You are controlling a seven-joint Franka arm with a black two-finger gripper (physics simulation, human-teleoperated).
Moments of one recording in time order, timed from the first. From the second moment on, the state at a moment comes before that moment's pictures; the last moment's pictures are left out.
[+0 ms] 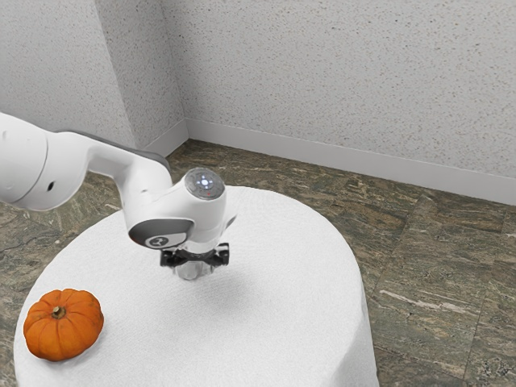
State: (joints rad) arm 0.12 0.24 -0.28 -2.22 0.75 2.40 -1.35
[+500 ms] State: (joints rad) arm 0.12 0.05 -0.28 -2.18 0.17 2.32 -1.14
